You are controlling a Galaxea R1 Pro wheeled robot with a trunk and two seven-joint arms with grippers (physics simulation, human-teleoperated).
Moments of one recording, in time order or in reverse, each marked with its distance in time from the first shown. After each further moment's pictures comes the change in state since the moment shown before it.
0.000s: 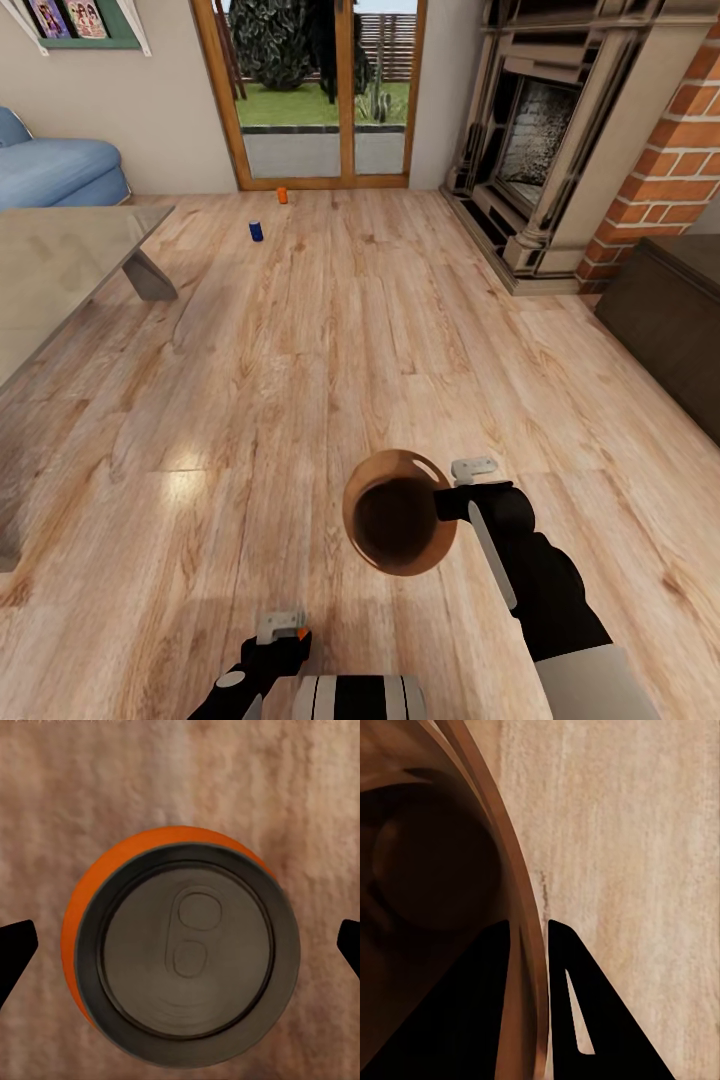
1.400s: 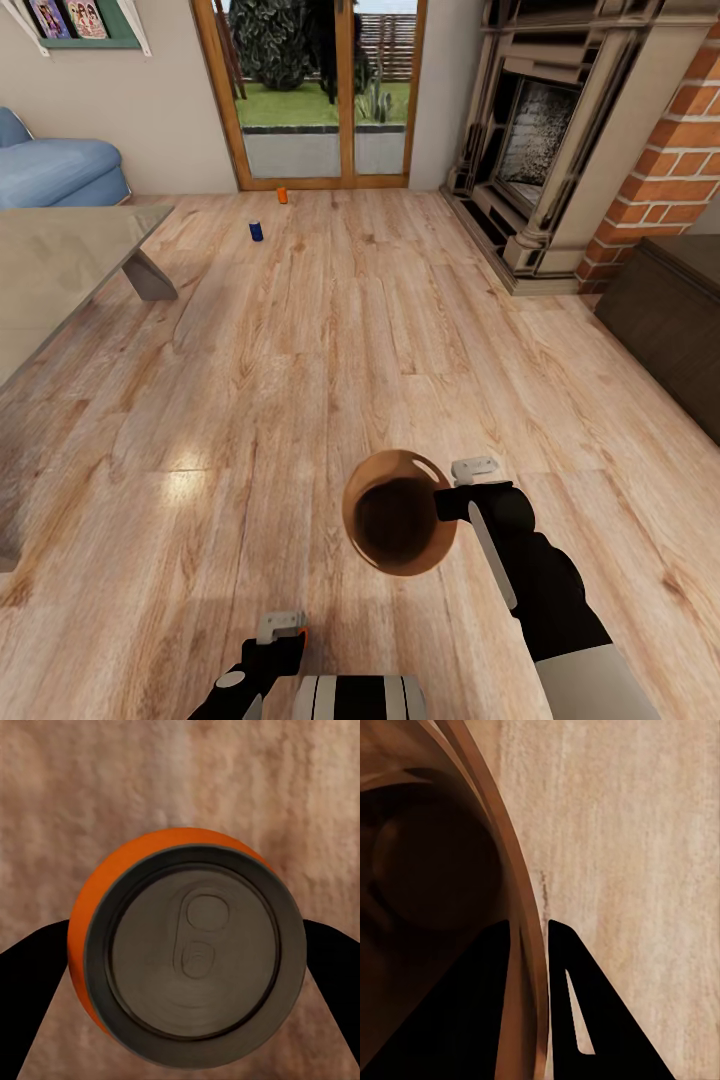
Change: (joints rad) left arm 0.001 0.000 0.000 -0.002 0.004 -0.002 0.002; right arm 0.000 0.000 0.000 0.001 -0.002 0.000 -0.001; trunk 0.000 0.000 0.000
